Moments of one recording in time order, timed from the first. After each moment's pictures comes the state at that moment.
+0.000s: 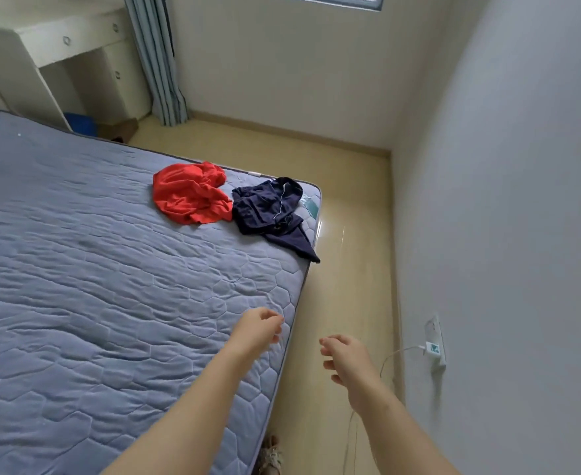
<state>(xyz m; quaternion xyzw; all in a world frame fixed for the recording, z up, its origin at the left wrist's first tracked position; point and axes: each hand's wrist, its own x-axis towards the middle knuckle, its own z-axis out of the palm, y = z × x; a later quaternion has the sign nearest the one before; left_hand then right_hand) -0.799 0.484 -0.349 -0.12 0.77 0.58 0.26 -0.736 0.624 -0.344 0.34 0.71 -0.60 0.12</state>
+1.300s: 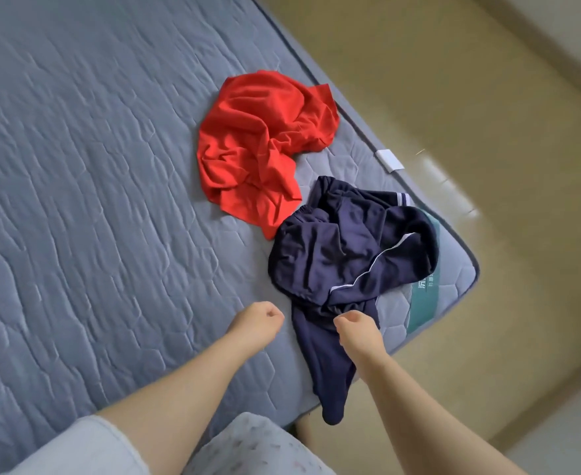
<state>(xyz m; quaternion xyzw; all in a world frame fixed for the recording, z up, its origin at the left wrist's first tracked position) -1.362 0.550 -0.573 -0.47 0.69 0.46 0.29 -1.442 0.702 -0.575 0.12 0.82 -0.33 0.46</state>
